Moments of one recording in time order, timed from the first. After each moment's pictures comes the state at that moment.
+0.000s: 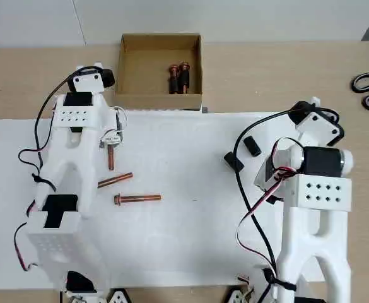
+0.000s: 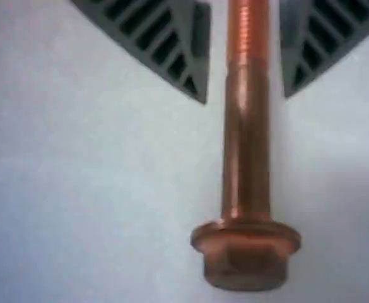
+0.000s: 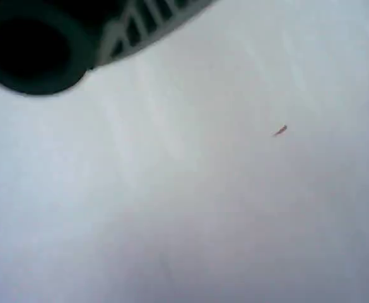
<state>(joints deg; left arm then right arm) -4.4 20.8 -5.9 79.0 13.4 1.7 -31.4 21.3 98.3 -24.3</state>
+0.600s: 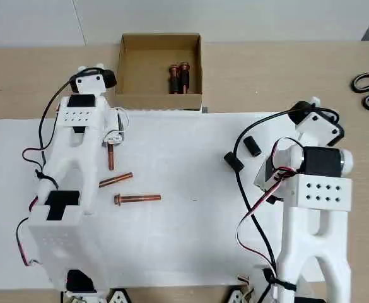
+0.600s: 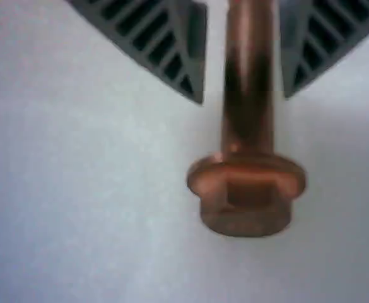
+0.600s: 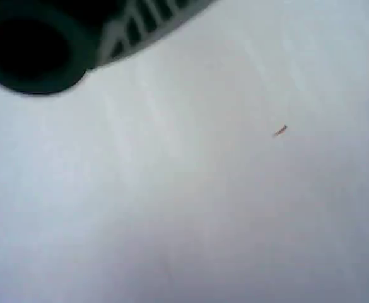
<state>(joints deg) -4.4 24.8 -5.9 75.2 13.6 1.7 -31.4 21.3 98.3 -24.3</state>
